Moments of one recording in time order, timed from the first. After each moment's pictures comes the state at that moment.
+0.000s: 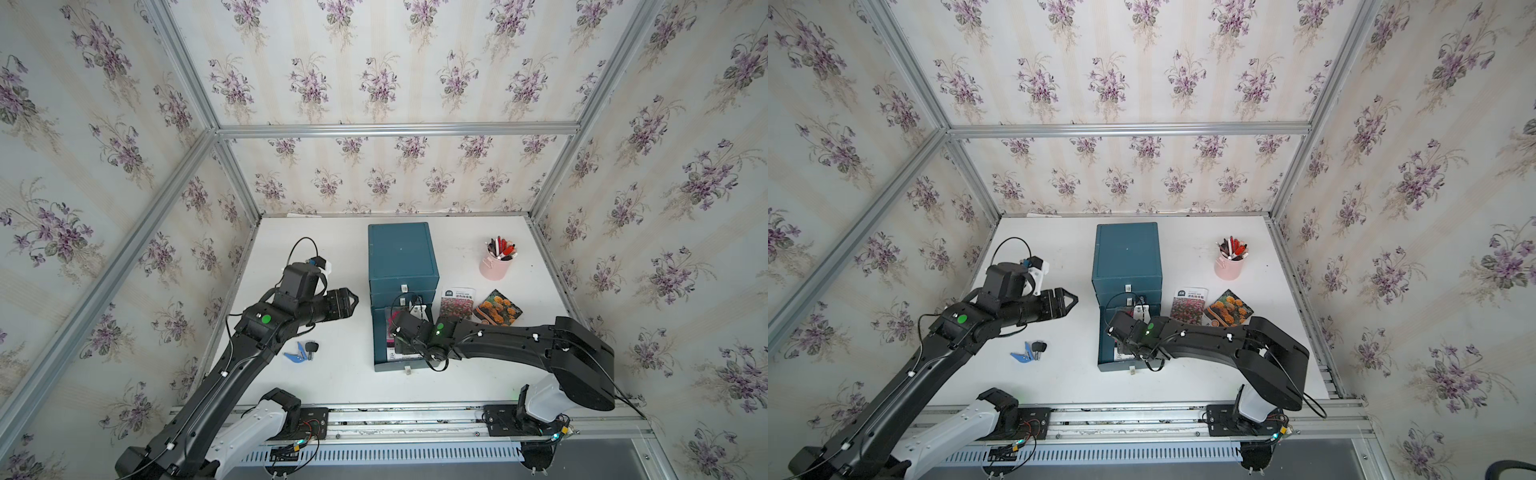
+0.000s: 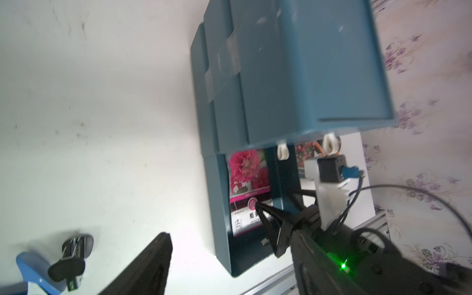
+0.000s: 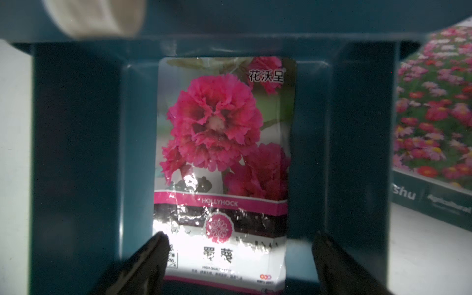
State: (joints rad) left arm -0.42 0.91 0.92 -0.83 0.22 -0.59; right arm 1.14 1.62 0.96 -0.56 0.34 0.97
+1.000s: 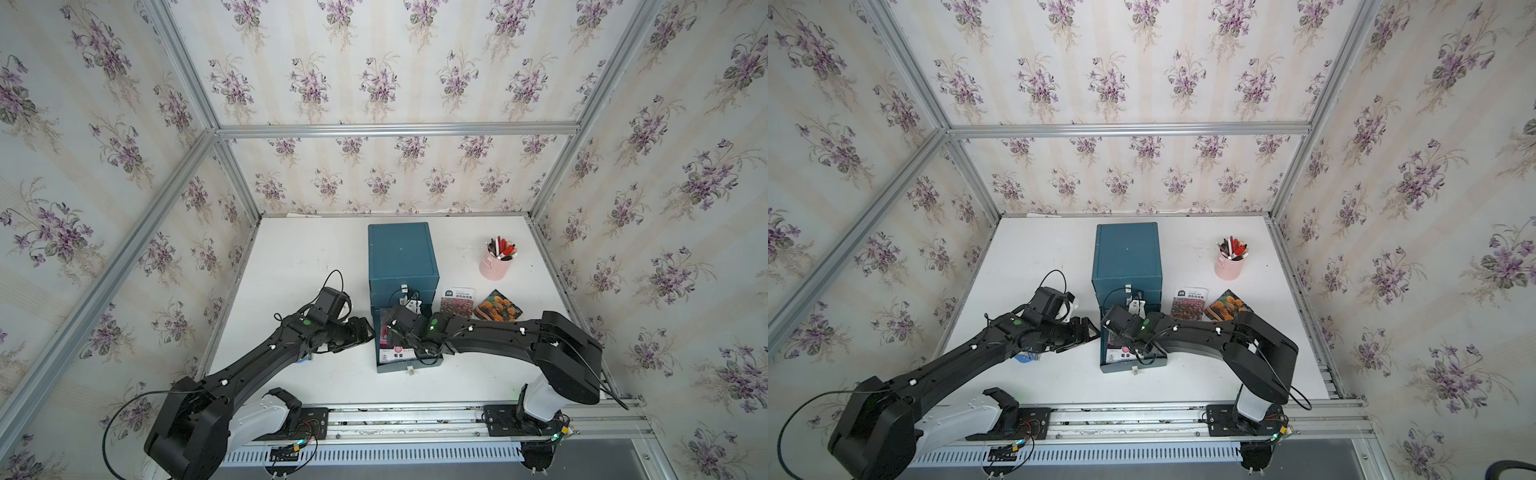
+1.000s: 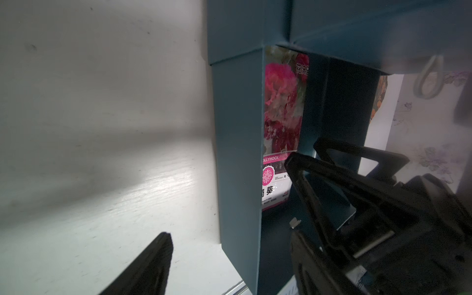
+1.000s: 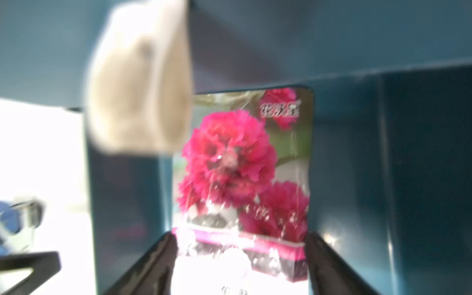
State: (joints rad) left arm -0.50 1.14 0.61 -0.51 0.40 -0.73; right arm 1.10 1.69 0.99 -0.45 0.30 1.05
